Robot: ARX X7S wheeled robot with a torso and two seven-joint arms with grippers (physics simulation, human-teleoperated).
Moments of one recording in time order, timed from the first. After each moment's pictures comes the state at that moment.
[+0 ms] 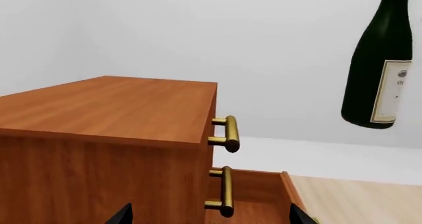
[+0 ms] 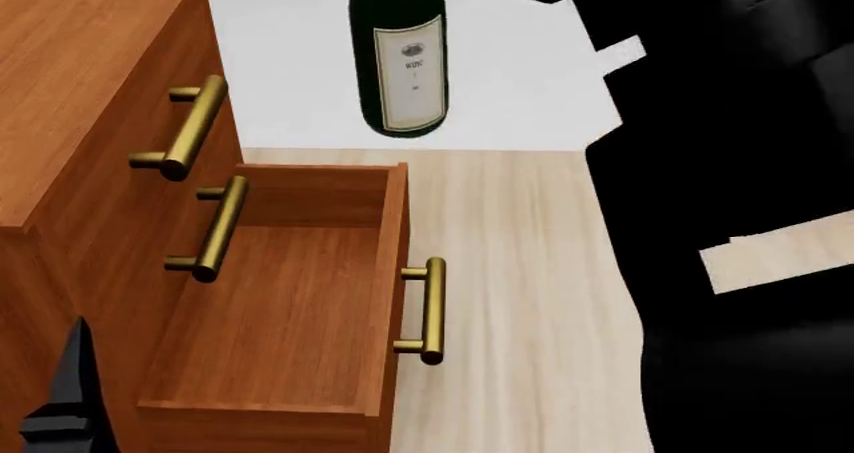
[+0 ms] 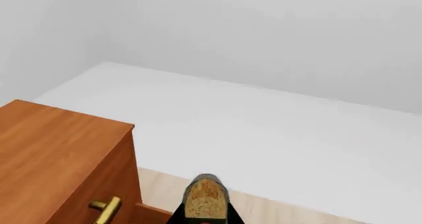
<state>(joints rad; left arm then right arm) -0.67 -1.00 1.09 0.89 -0.94 -0.07 -1.37 1.89 0.09 -0.74 0.74 1.25 1.05 0.53</state>
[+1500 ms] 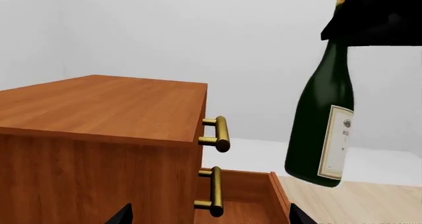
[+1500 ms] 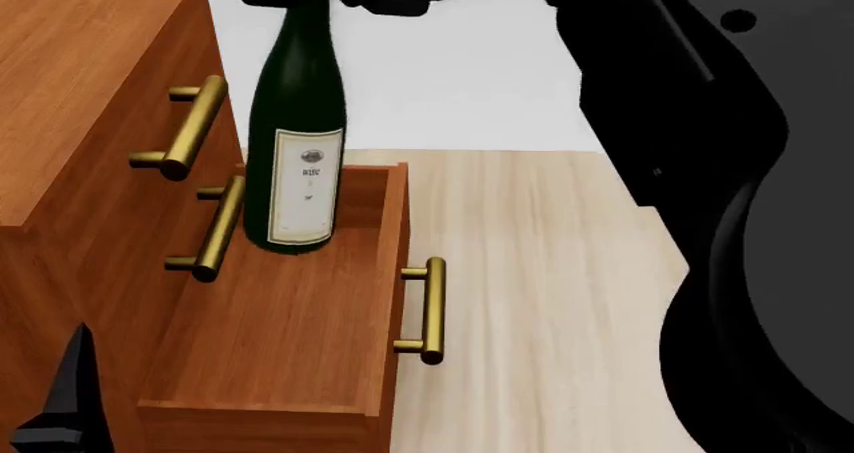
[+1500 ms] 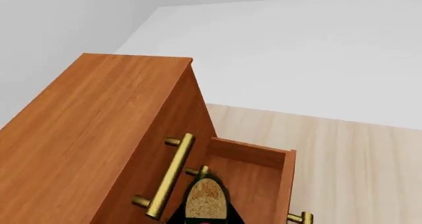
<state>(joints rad) -0.62 -1.03 1.08 0.89 -0.91 -0.01 -1.30 2.06 0.00 -1.68 1.15 2.25 0.84 0.27</state>
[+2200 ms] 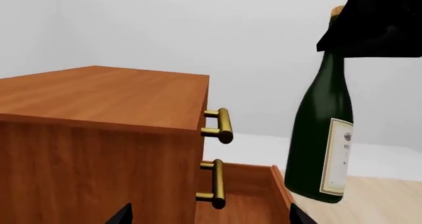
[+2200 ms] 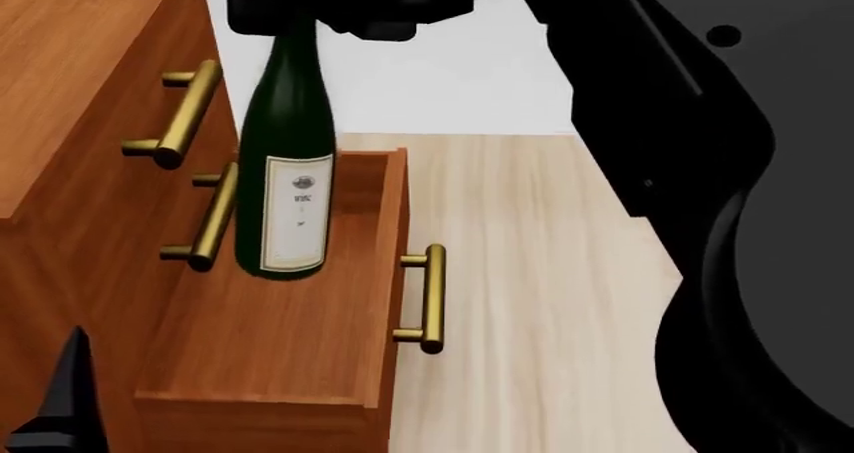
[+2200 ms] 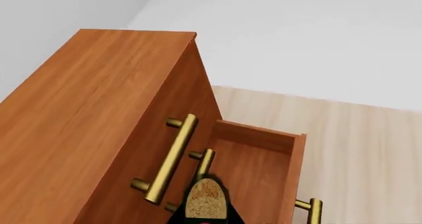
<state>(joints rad) -0.59 -1.04 1.07 0.88 -0.88 0.02 -1.28 2.04 0.00 -1.68 1.13 2.25 0.86 0.25</state>
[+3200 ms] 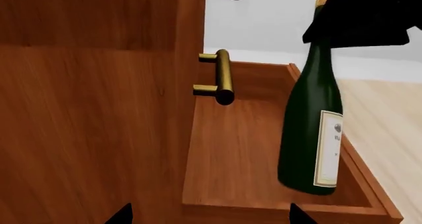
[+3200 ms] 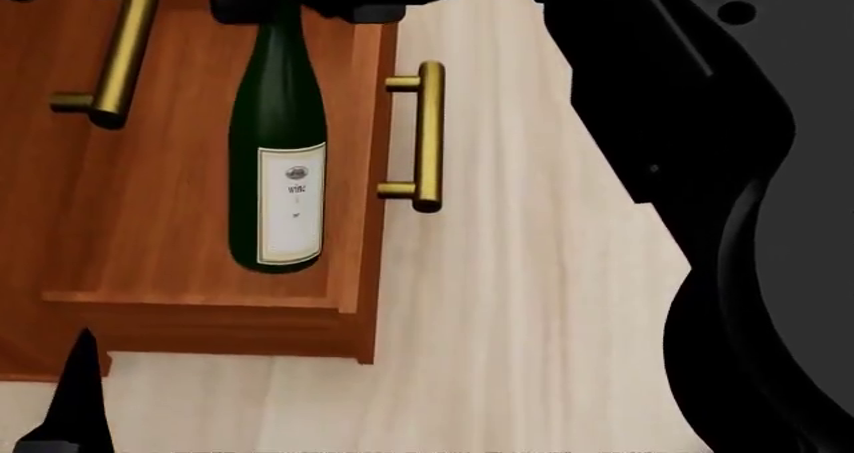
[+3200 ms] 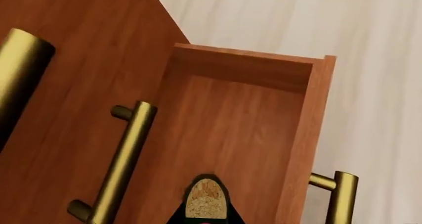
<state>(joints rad) -0.59 -1.03 1.07 0.89 -0.87 -0.01 -1.27 2.08 0.00 -1.68 1.10 2.23 0.88 0.22</state>
